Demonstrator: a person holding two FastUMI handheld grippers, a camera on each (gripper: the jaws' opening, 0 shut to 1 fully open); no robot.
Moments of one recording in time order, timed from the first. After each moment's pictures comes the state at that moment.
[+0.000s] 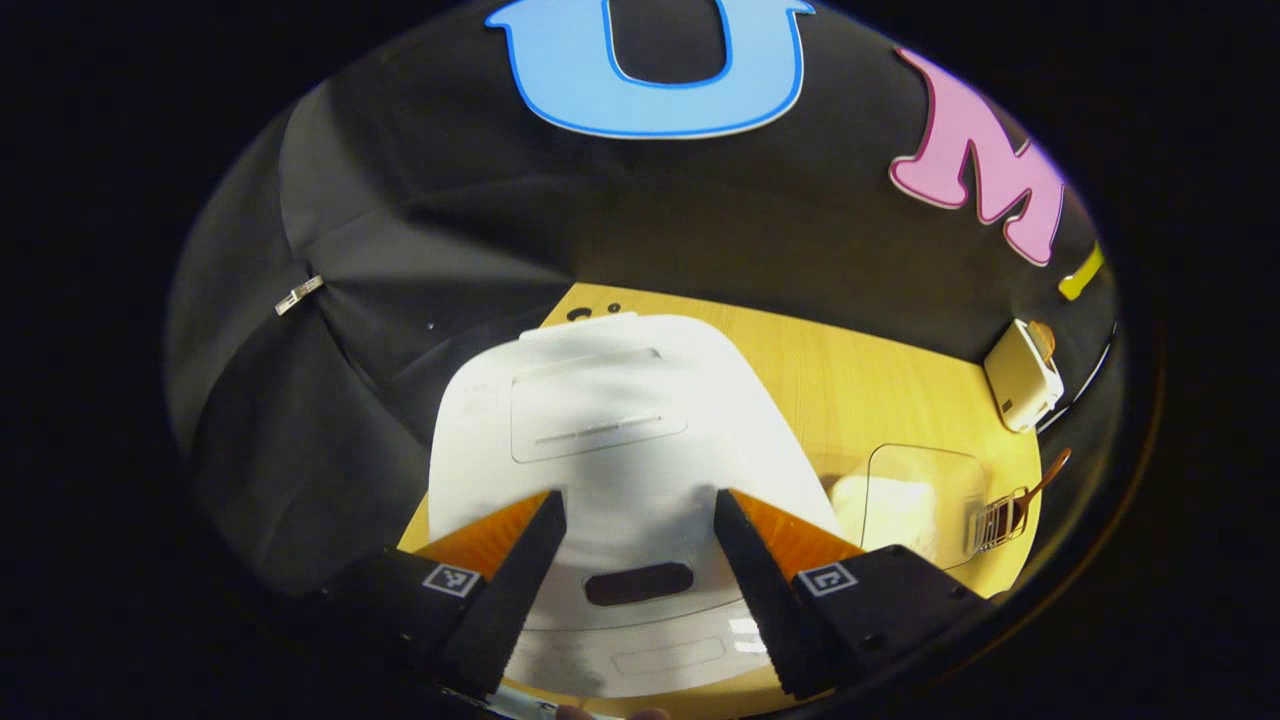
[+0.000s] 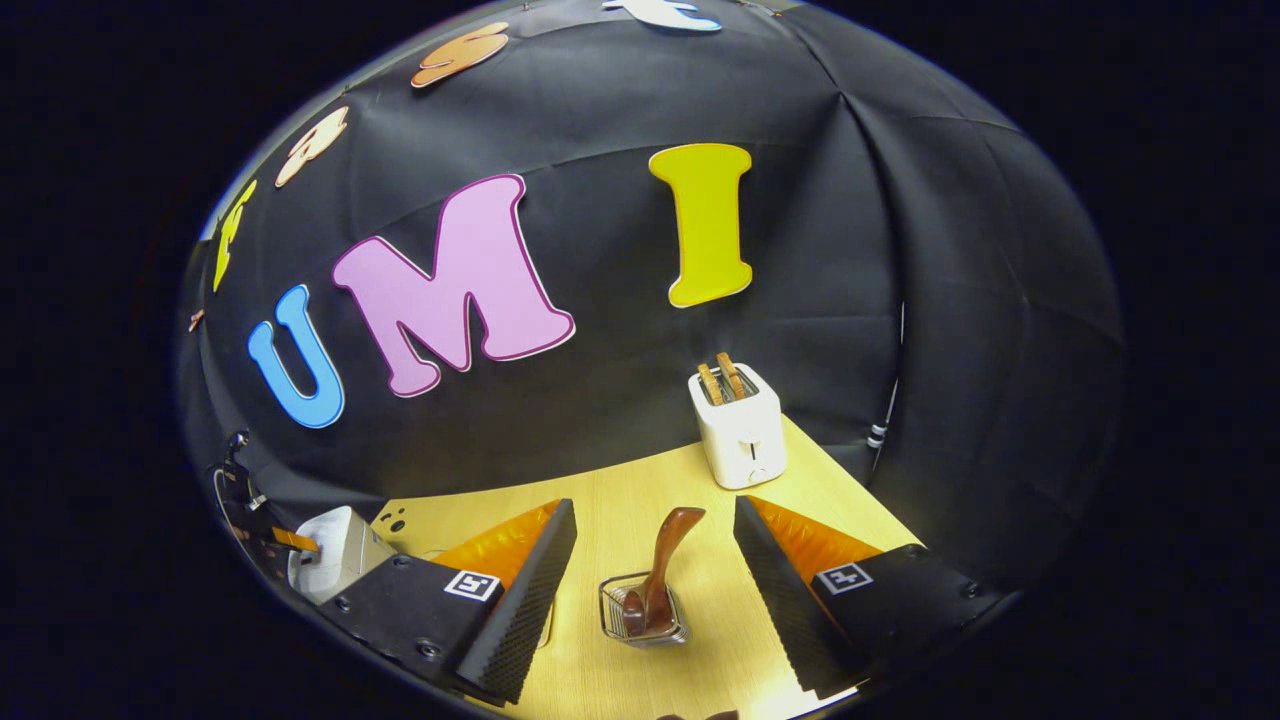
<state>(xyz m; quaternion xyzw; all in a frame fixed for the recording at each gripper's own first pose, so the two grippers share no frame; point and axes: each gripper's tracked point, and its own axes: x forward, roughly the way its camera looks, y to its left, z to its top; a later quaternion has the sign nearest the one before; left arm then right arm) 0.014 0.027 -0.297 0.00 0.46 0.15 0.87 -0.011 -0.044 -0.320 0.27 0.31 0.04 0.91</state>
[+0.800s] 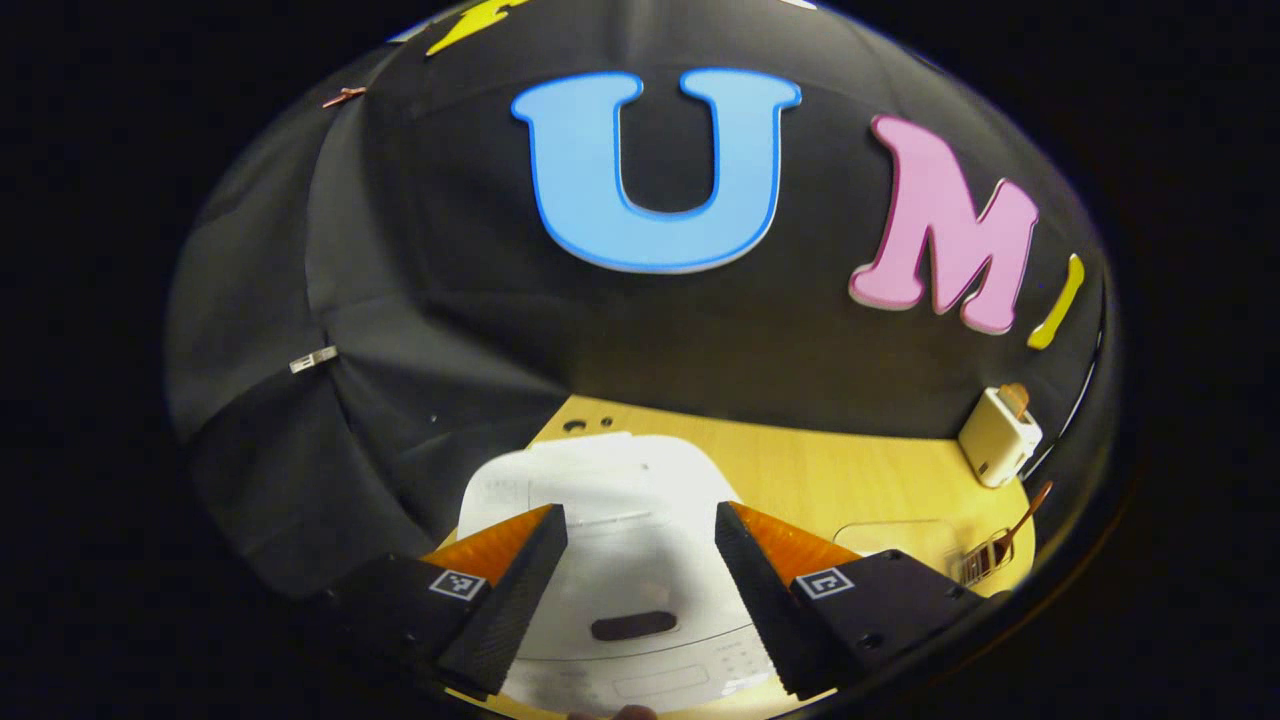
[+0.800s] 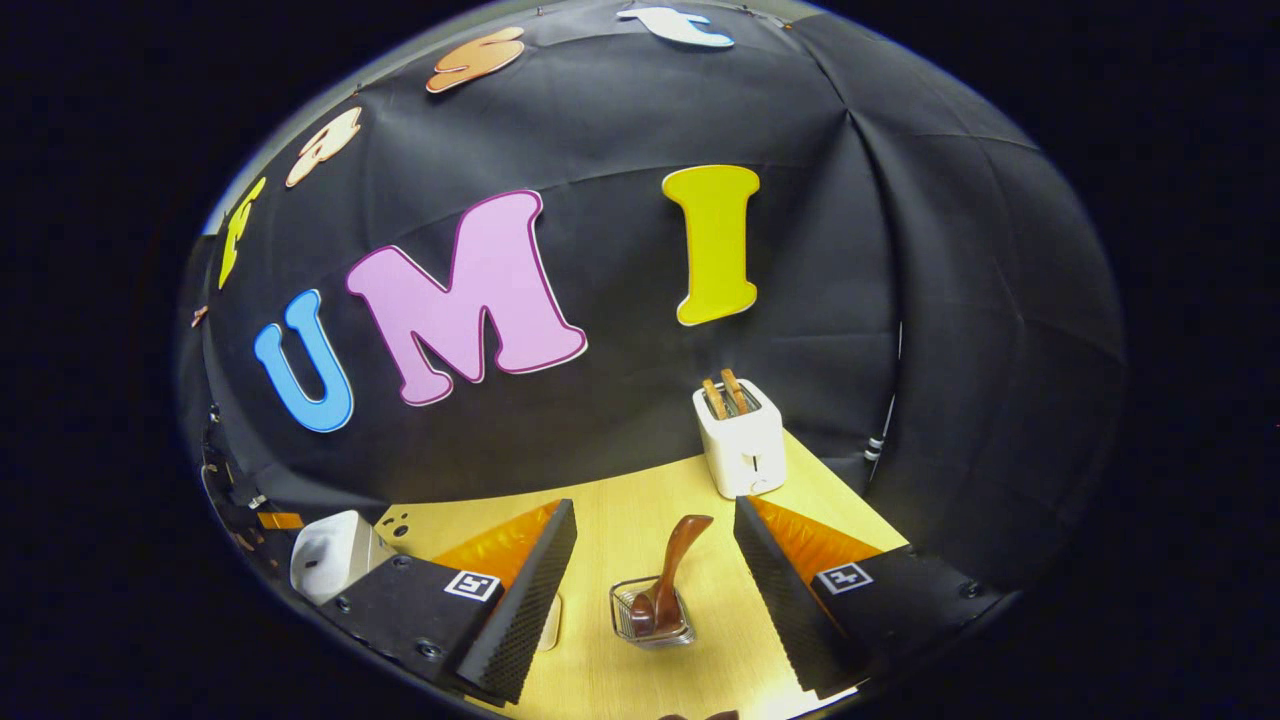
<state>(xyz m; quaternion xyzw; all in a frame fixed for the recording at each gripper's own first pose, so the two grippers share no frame) 0.045 0.011 -0.213 -0.01 0.28 0.12 0.95 -0.015 -0.035 -0.283 0.26 0.28 0.04 0.92</state>
